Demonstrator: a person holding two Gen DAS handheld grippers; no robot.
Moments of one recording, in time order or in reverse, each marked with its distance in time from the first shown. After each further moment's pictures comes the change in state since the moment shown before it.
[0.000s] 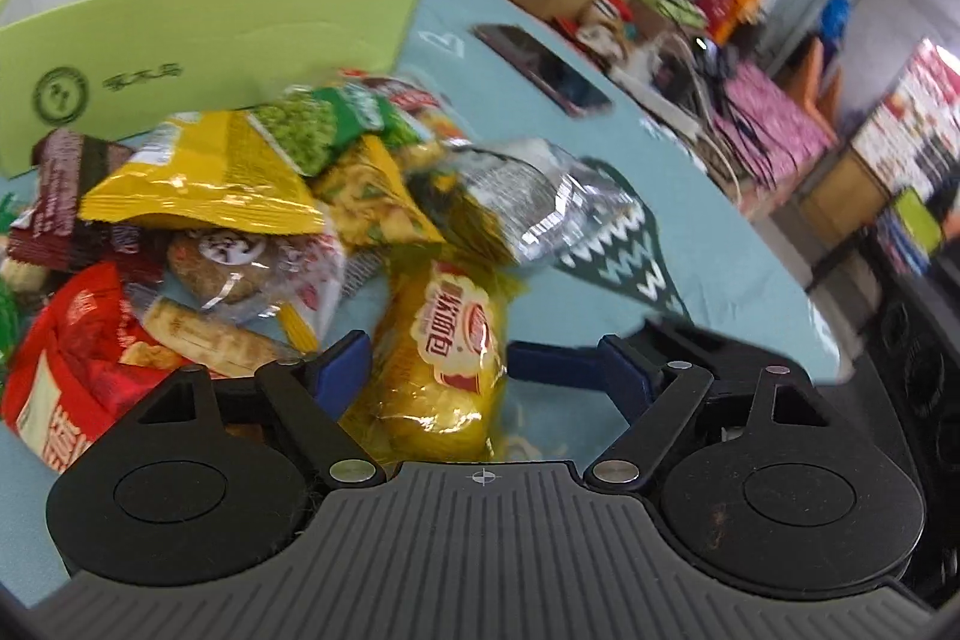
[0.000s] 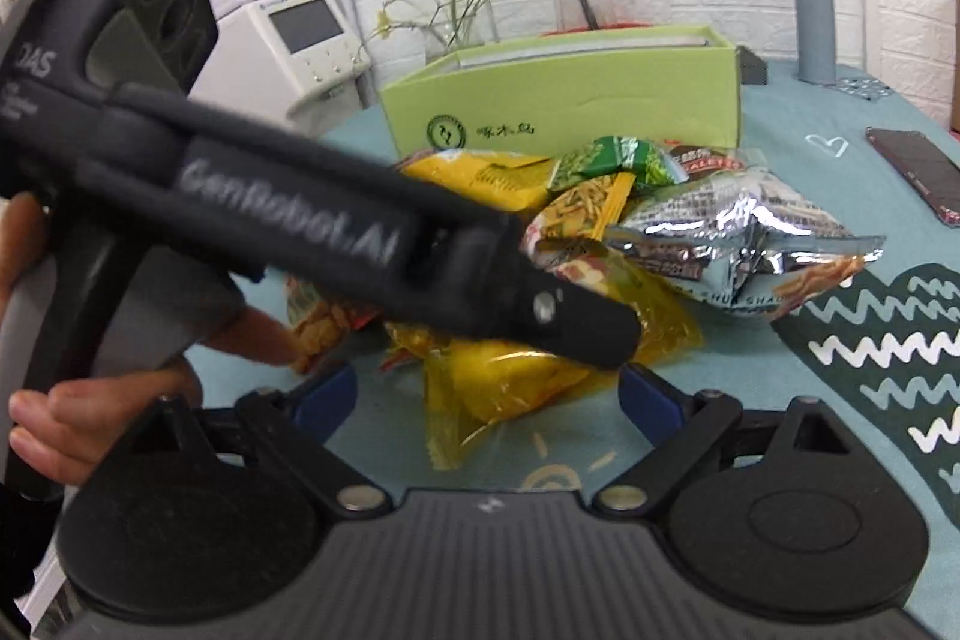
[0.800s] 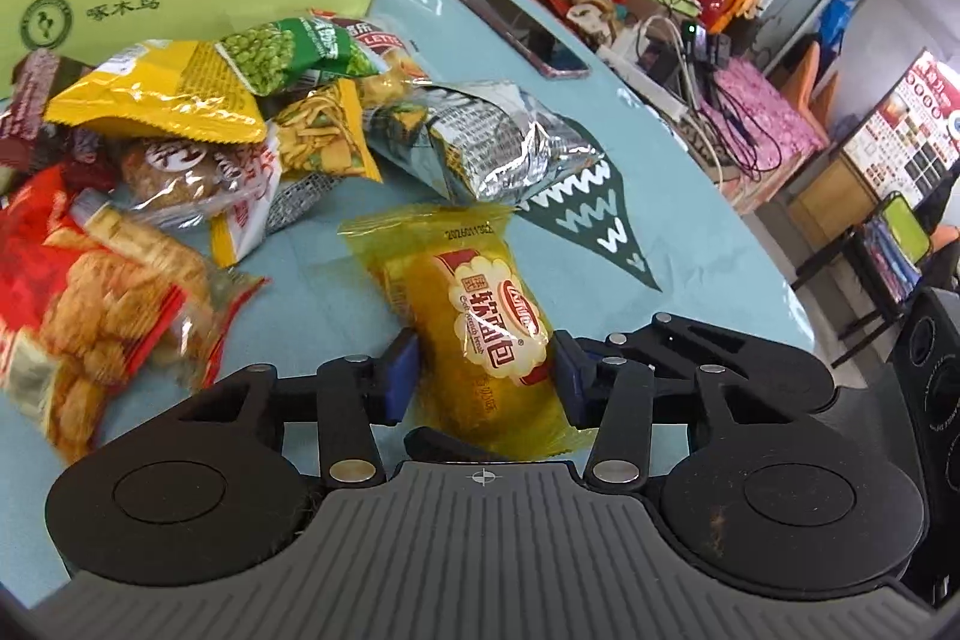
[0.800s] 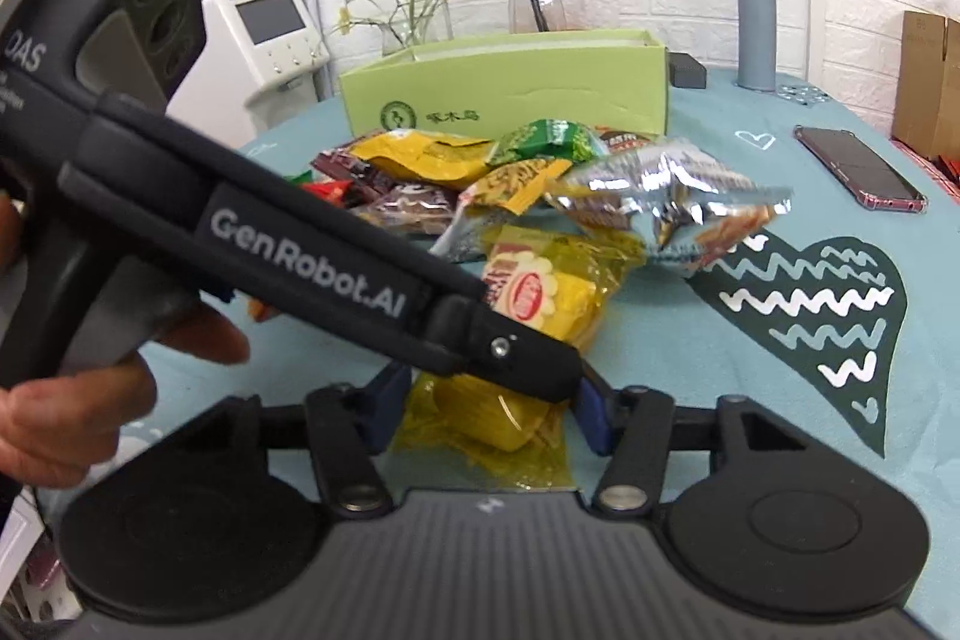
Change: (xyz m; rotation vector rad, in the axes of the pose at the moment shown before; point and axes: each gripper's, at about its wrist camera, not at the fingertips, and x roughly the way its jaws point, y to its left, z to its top) left arm -0.006 -0.016 -0.028 -0.084 0.010 -0.016; right arm -0.032 0.010 -0.018 -0.027 -0.021 -0.129
